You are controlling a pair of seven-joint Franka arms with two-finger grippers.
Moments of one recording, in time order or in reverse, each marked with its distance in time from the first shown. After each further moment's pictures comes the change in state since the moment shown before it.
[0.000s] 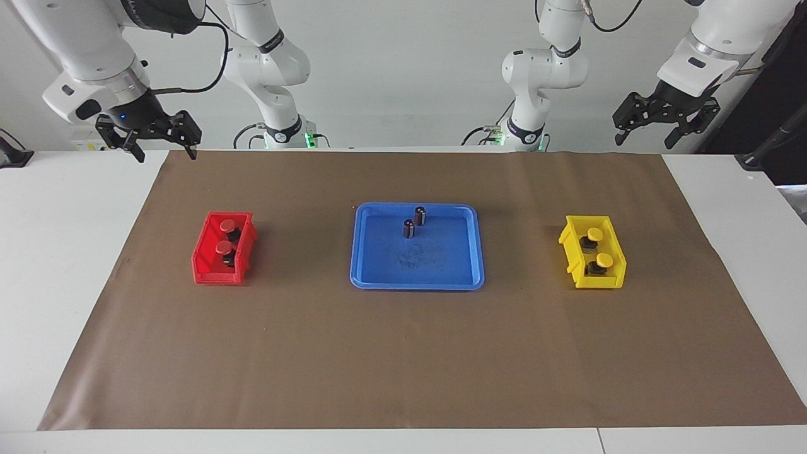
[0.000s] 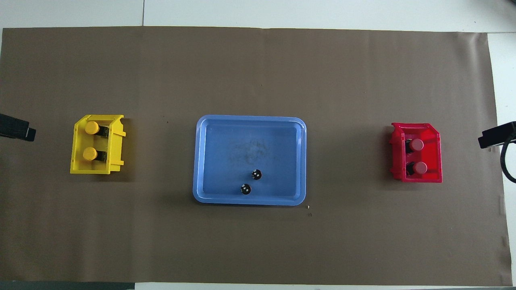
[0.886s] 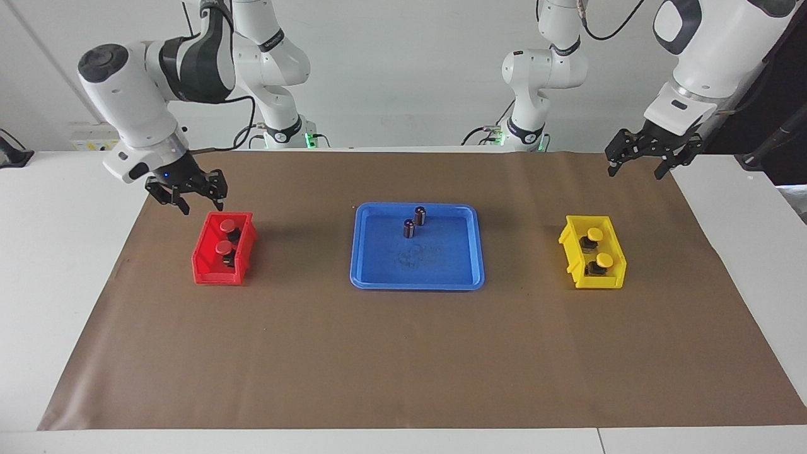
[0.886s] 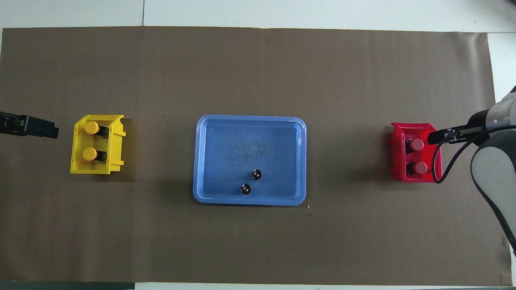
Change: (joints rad) left arm 0.012 -0.051 0.000 -0.239 0.000 0.239 0.013; right arm -0.003 0.016 -0.001 -0.417 0.078 0.535 -0.002
